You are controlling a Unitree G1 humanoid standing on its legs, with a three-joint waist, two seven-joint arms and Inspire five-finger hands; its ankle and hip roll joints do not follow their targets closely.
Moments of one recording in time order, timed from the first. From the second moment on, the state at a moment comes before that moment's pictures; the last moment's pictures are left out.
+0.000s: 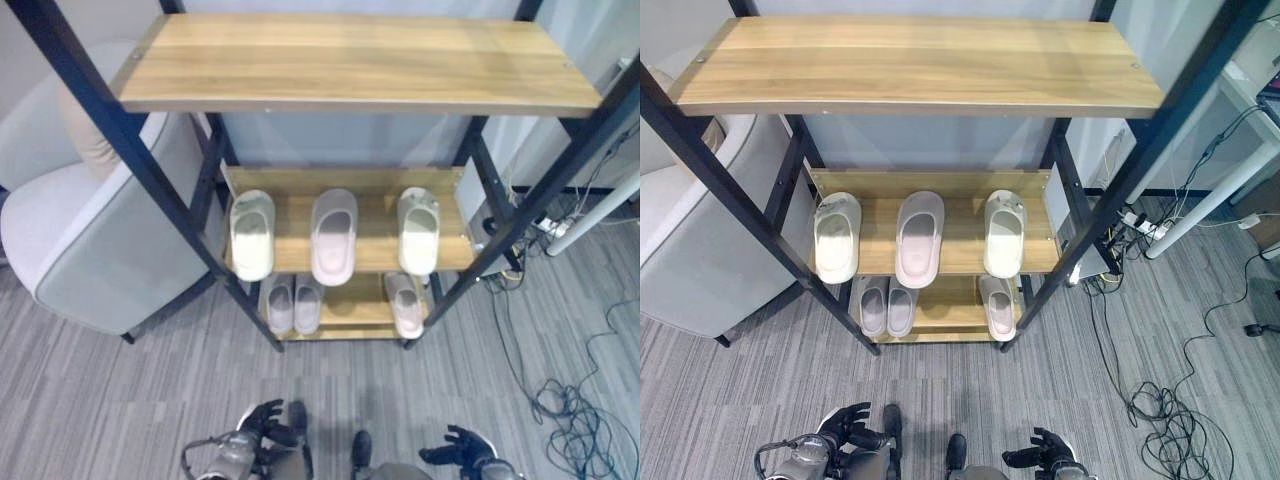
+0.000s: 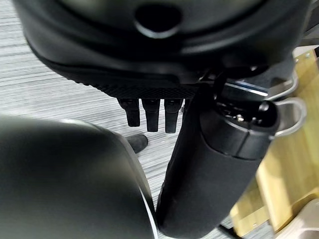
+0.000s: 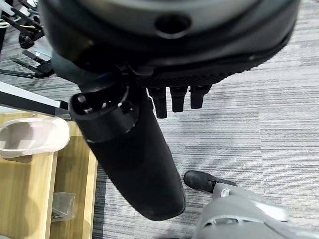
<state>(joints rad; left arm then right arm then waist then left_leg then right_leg) -0.15 0.22 -0.27 1.17 -0.09 -0.07 0.03 -0.07 -0.25 0.19 1.18 0.26 -0.04 -0.03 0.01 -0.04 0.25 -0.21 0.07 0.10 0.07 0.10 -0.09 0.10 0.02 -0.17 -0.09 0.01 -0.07</state>
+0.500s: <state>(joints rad) -0.11 0.29 -0.24 1.14 -0.08 -0.06 0.06 -0.09 -0.21 0.22 1.14 0.24 -0.04 -0.02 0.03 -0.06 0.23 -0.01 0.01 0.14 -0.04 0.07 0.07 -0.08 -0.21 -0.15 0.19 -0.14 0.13</state>
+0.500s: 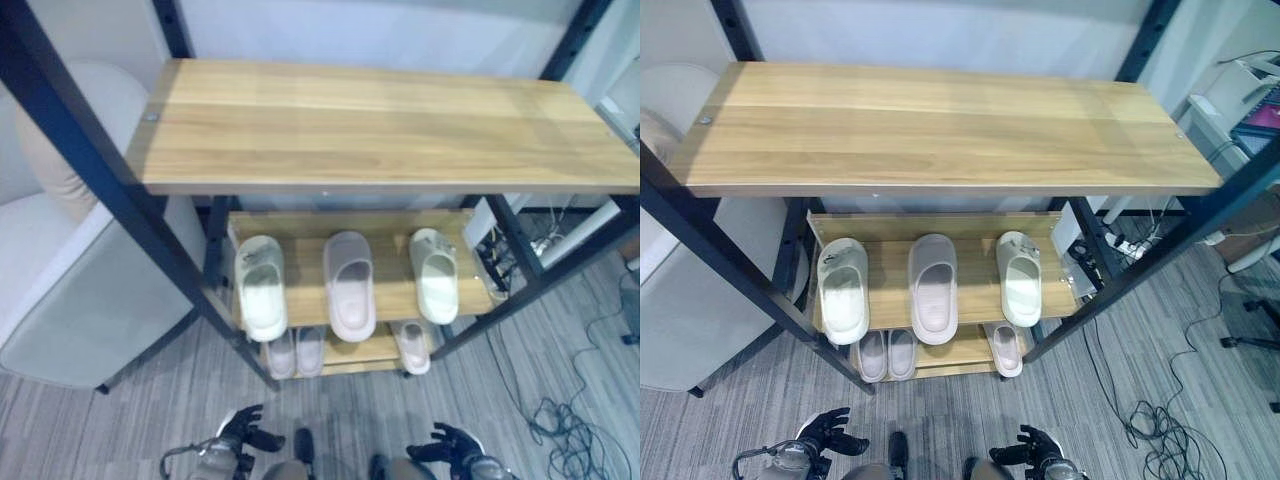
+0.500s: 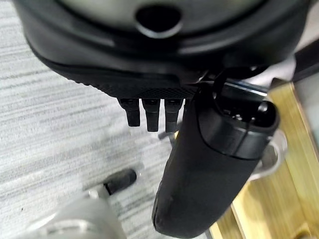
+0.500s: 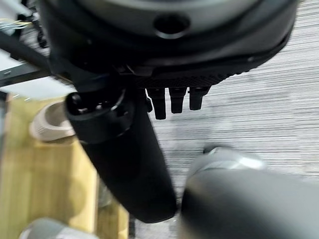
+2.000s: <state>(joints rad) 0.19 0.38 -0.16 0.02 -0.27 -0.07 -0.01 0.01 -0.30 0.15 1.10 0.20 -0.06 -0.03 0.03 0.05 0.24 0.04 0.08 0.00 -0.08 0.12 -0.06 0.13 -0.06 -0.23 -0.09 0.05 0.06</state>
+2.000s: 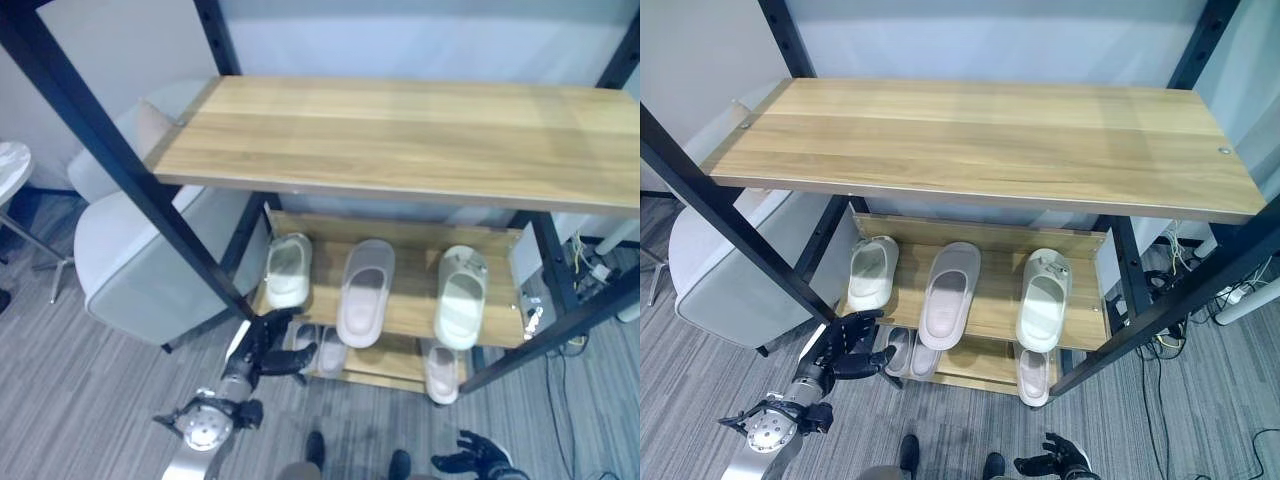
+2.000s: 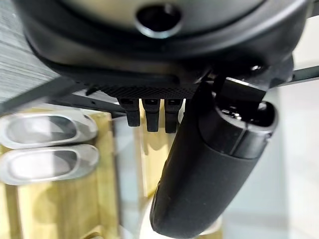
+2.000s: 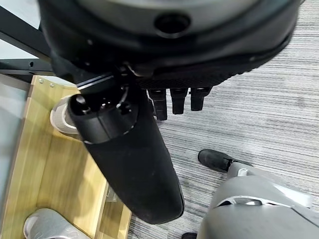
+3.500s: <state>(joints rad) -0.08 0.38 -0.29 0.29 0.02 -0.07 0.30 0.05 -0.30 0.18 1.10 0.20 -0.06 -0.10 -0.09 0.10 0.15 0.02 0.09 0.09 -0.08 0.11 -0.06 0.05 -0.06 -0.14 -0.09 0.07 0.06</state>
